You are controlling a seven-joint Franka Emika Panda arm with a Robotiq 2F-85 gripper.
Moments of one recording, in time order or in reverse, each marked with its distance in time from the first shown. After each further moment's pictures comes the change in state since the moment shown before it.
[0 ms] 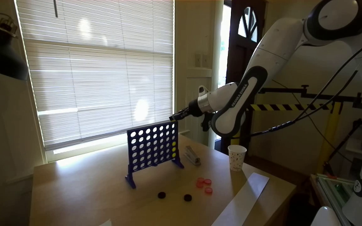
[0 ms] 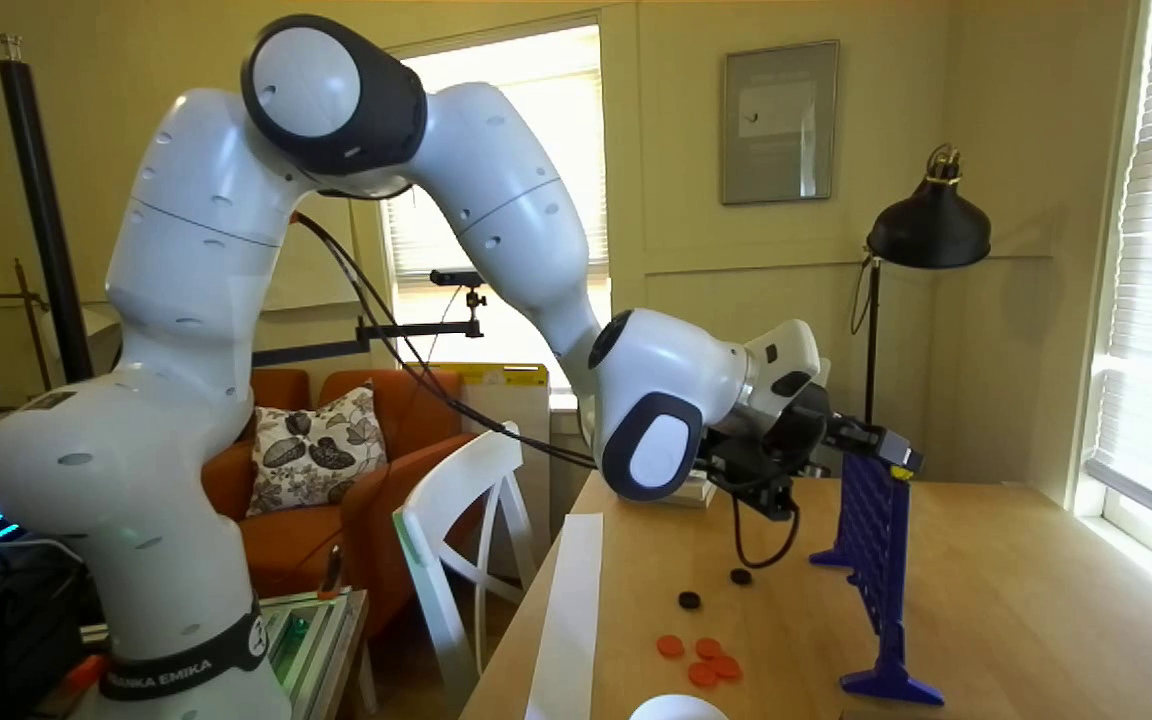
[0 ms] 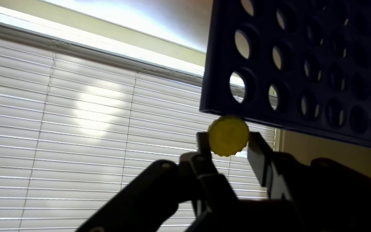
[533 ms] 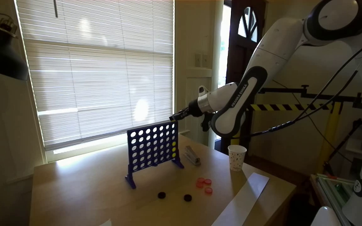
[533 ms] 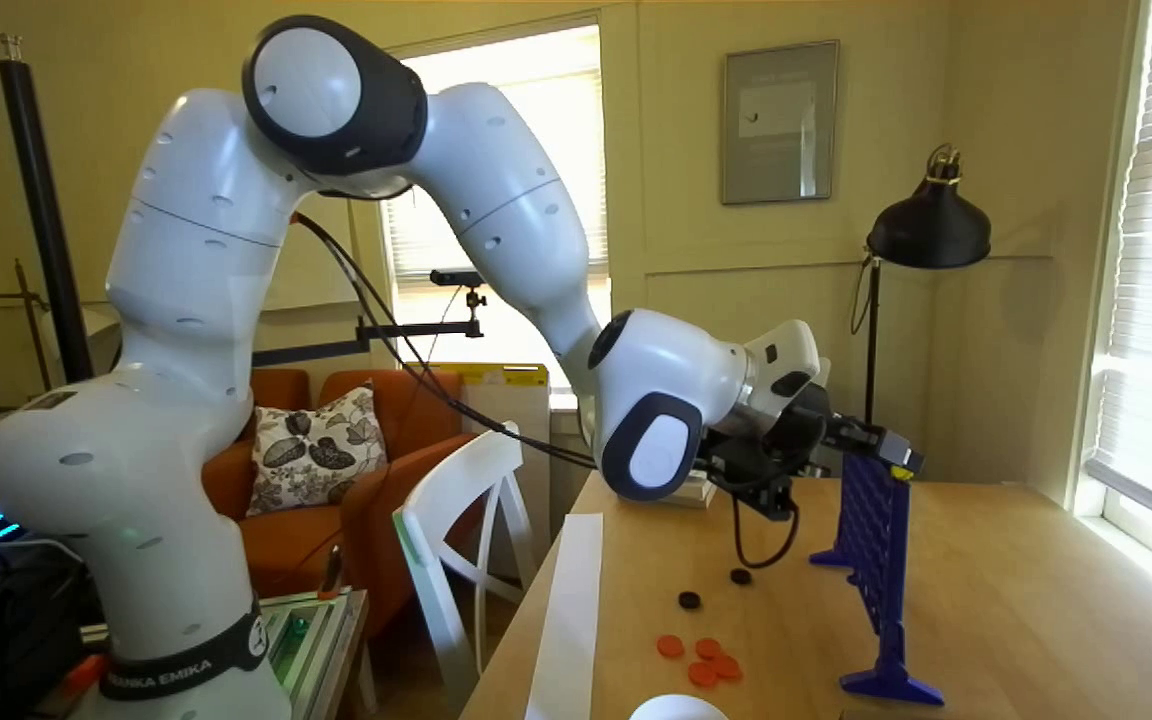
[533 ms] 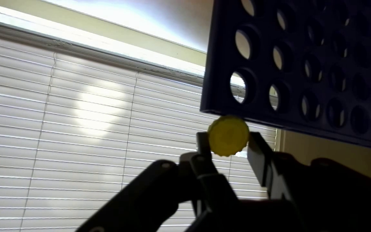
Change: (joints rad) arm 0.006 0.001 -0.006 0.000 0.005 0.001 -0.001
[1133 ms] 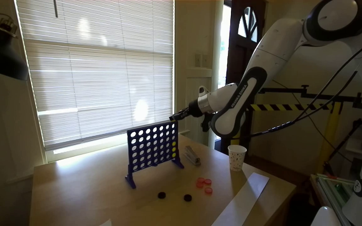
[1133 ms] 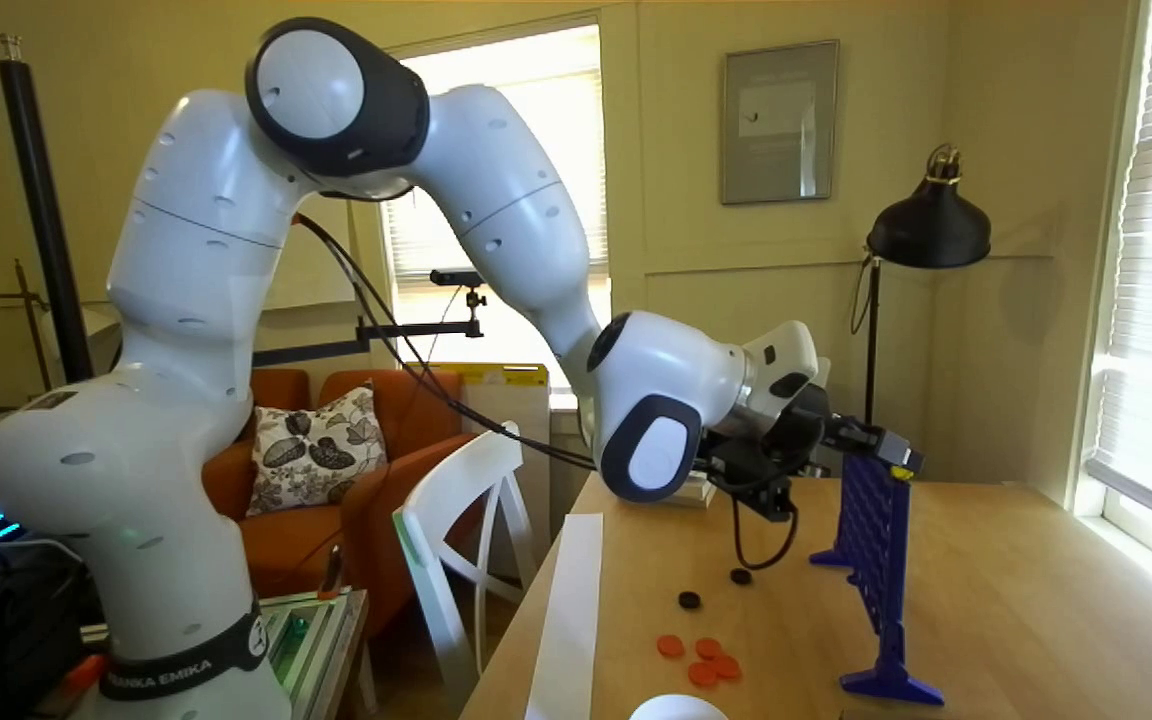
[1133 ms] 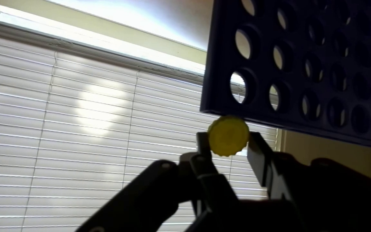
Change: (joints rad) arm 0.006 0.005 -0.003 0.000 0.007 0.014 0.000
